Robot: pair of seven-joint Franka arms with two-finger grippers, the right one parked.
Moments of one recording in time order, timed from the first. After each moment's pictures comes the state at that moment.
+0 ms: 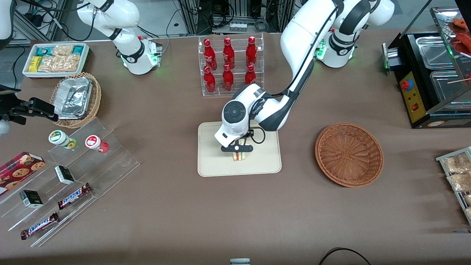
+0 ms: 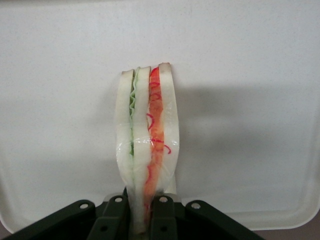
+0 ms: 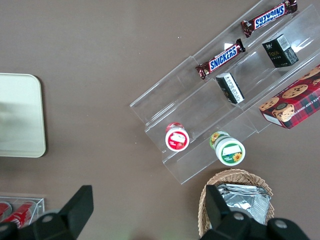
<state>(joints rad) -0.76 0.79 -0.05 -1.38 -0.08 2.07 -0.74</state>
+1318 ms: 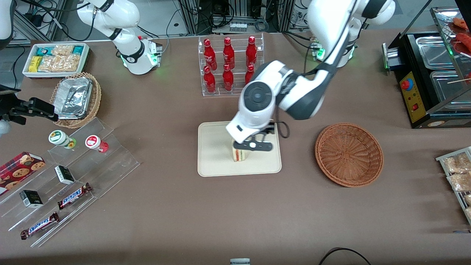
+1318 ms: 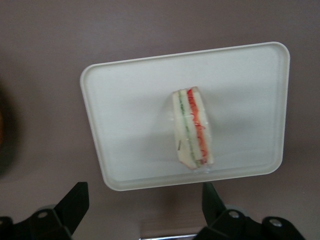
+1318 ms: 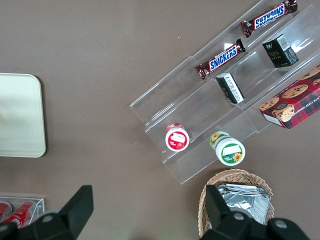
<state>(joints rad) -0.64 0.57 -0.03 -1.26 -0.07 1.72 -0.58</state>
